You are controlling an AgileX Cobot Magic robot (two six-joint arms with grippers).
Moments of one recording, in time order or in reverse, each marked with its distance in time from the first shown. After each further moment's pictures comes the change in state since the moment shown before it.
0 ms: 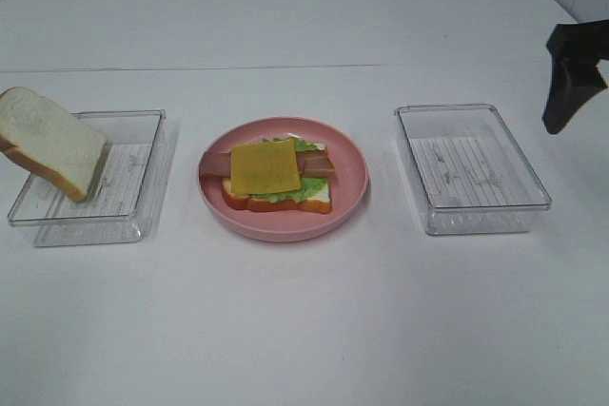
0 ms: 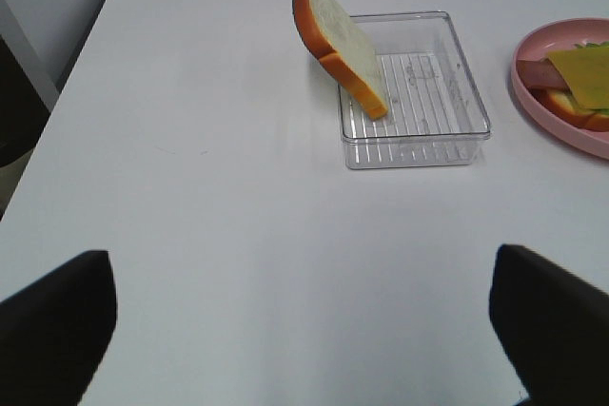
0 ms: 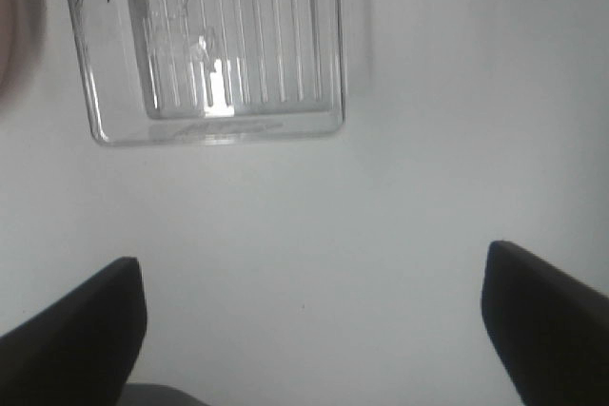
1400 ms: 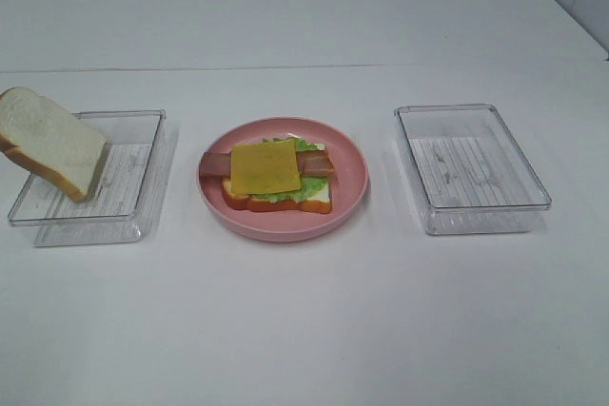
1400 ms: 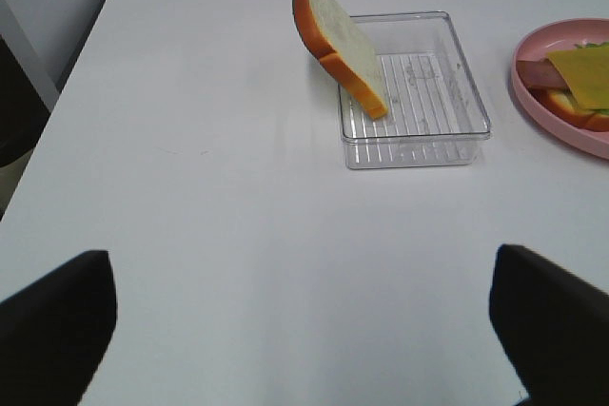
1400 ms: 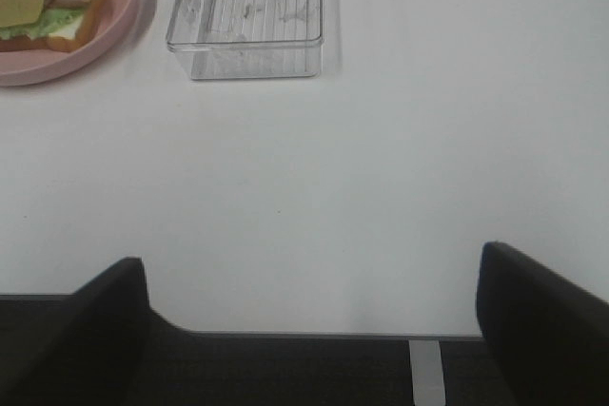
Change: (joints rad) left arm 0.000 0.000 0.000 0.000 0.000 0.000; right arm 0.000 -1.571 0.718 -0.037 0.088 -0.036
